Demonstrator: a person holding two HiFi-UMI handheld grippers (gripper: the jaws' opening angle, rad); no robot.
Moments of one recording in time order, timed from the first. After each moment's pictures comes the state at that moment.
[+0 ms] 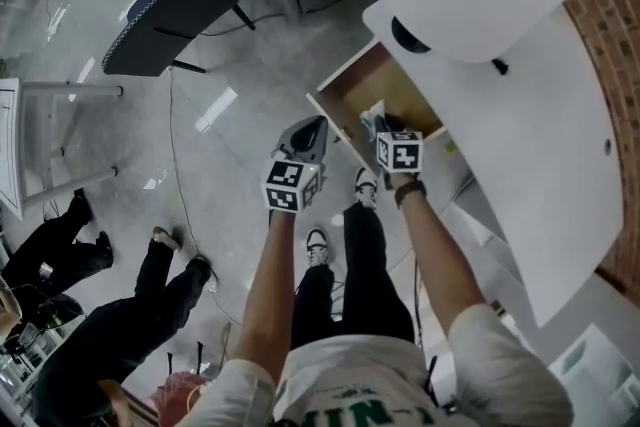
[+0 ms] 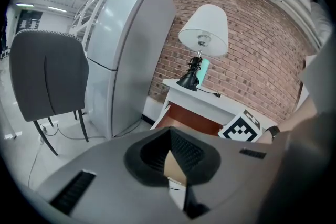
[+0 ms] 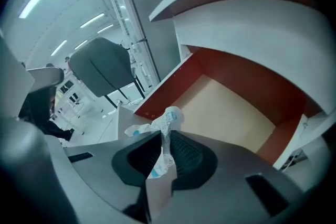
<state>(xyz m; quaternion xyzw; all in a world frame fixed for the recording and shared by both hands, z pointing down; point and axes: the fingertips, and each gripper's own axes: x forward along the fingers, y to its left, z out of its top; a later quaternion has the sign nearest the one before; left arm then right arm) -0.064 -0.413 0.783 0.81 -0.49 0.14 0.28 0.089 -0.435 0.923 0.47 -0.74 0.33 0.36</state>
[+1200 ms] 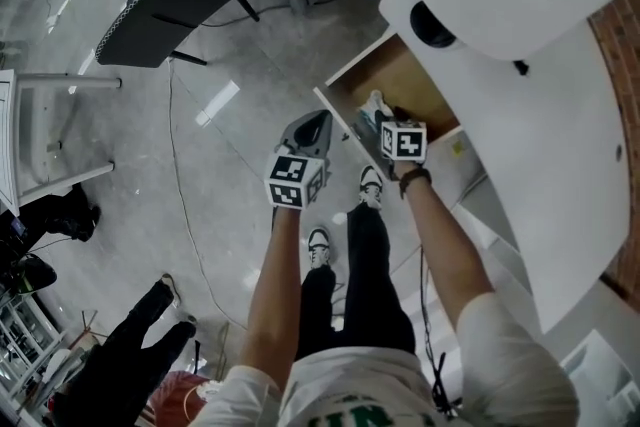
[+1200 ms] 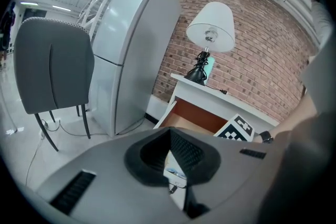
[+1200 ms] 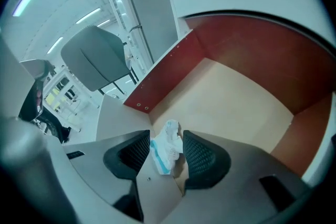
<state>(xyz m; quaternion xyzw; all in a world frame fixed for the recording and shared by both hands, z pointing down) -0.079 -0.419 0.819 0.80 -0.50 0.13 0.29 0.083 -0.451 0.982 0.47 -0.72 0.34 0.38</state>
